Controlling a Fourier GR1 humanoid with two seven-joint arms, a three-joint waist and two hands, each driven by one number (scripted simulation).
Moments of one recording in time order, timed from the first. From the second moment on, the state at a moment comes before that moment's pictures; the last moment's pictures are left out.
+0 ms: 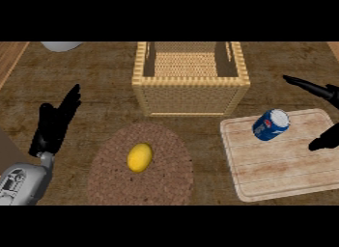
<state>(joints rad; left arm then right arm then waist) -0.24 0.39 -0.17 -1.33 0.12 0.17 0.17 -0.56 -0.76 0.31 -0.82 0.18 0.38 -0.85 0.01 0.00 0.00</state>
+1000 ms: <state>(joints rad) -0.23 0.34 -0.12 -1.35 0.06 0.13 0.20 -0.60 -0.64 0.34 -0.73 0.28 0.36 -0.85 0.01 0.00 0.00</state>
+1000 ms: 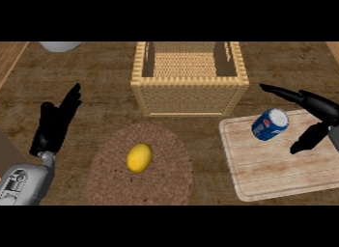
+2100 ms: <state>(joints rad) -0.24 0.31 -0.09 -1.37 0.00 0.08 0.22 -0.69 -0.43 0.35 -0.69 0.51 0.11 -0.56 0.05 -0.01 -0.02</state>
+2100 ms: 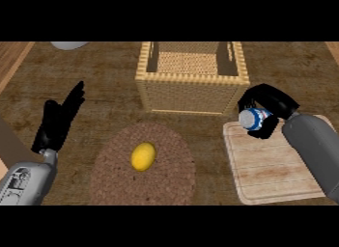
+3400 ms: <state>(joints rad) -0.34 0.25 -0.16 -1.33 -0.02 0.05 0.23 -1.24 -0.02 0.35 -0.82 0.62 -0.35 0.76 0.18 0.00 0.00</state>
